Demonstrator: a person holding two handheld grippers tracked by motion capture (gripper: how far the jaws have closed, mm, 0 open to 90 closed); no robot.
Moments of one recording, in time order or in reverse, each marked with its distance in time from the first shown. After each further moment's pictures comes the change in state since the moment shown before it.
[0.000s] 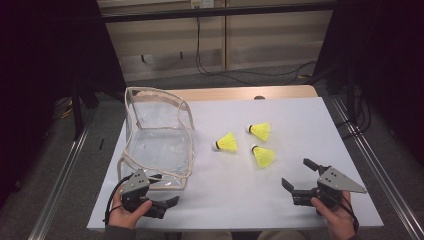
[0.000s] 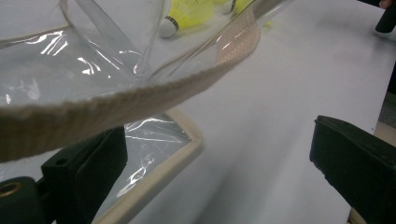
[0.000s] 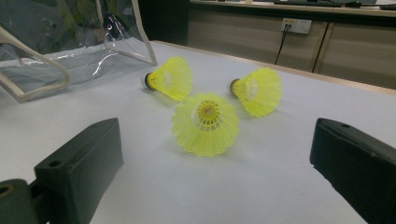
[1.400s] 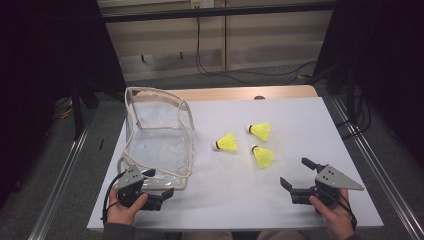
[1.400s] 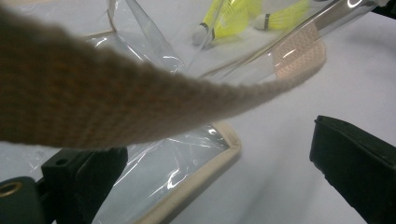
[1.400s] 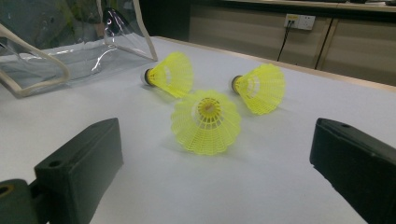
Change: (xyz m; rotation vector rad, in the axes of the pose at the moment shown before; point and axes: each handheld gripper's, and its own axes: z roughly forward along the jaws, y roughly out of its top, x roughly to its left) left arm 0.016 -0.003 -0.001 -0.047 0.079 -0.049; right arm -0.002 0.000 0.006 0.019 0.005 -0.005
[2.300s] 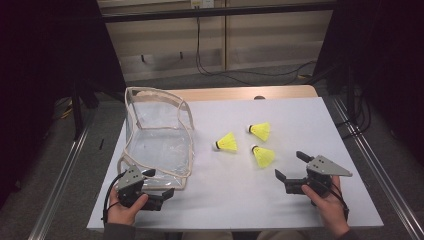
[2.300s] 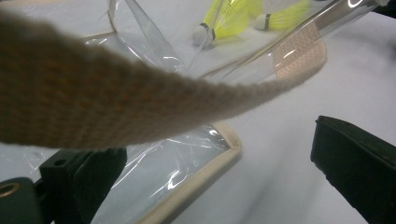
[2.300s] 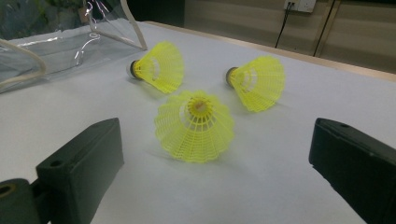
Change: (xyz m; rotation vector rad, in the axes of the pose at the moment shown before) left arm 0.000 0.000 0.000 0.005 0.004 0.005; right arm -0.007 0.009 0.026 0.067 -0.008 0.008
